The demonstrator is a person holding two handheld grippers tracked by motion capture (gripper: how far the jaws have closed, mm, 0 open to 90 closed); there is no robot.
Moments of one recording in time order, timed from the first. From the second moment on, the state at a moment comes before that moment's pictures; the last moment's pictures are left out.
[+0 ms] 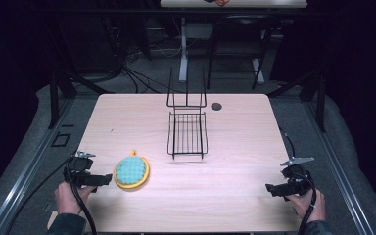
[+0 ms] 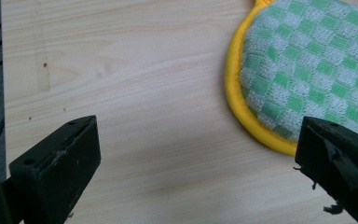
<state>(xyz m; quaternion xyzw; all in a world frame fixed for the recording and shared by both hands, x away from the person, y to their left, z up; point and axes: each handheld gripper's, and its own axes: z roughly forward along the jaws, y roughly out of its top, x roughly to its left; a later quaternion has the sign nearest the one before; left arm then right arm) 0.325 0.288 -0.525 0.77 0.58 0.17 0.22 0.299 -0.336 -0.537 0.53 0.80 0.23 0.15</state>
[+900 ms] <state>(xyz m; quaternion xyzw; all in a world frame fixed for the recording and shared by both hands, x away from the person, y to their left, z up) 0.355 0.253 -0.534 0.78 0.56 0.14 0.24 0.300 -0.319 -0.528 0.50 0.81 0.24 0.16</state>
